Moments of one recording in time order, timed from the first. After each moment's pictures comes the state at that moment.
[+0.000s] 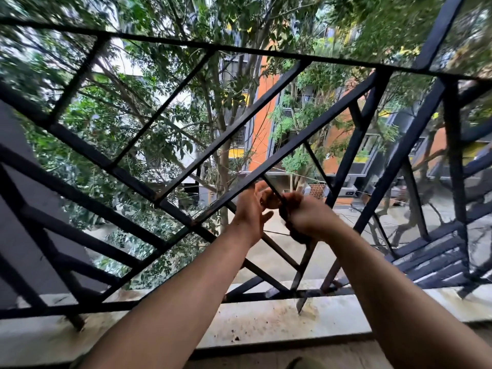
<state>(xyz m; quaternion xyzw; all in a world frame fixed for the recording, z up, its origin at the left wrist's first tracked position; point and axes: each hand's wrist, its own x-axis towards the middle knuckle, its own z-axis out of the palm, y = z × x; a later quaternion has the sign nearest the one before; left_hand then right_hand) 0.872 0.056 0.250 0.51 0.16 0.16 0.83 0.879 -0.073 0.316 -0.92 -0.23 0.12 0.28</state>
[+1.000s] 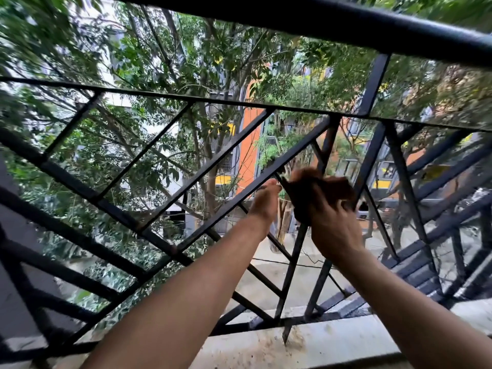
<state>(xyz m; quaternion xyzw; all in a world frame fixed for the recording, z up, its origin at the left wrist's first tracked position) 0.896 0.009 0.331 0.66 0.11 0.14 0.73 0.931 -0.148 0.321 -0.86 -0.34 -0.37 0.01</state>
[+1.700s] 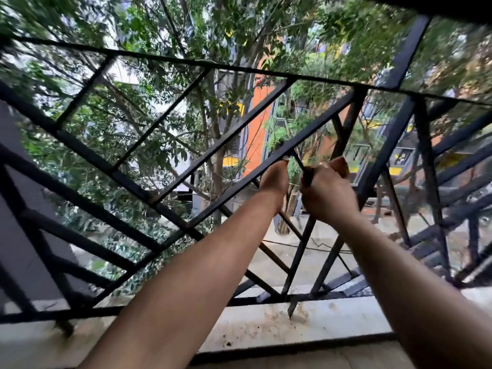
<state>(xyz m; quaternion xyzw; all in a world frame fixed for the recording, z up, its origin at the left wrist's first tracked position) 0.888 0.010 0.340 0.60 0.22 0.17 0.75 0.901 -0.102 0.350 -0.96 -0.22 -0.12 0.11</state>
